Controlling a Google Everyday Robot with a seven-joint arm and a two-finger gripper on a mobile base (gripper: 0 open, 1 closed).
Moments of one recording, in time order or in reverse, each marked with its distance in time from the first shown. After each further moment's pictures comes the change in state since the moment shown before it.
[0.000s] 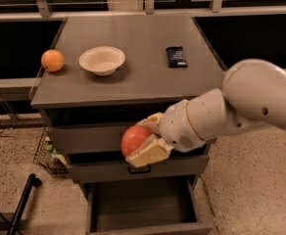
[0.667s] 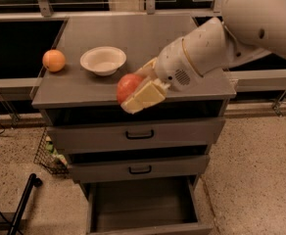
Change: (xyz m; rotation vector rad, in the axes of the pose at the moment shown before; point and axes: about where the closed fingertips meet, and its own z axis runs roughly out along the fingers) arm -0.086 -0.064 -0.041 0.019 0.013 -0.044
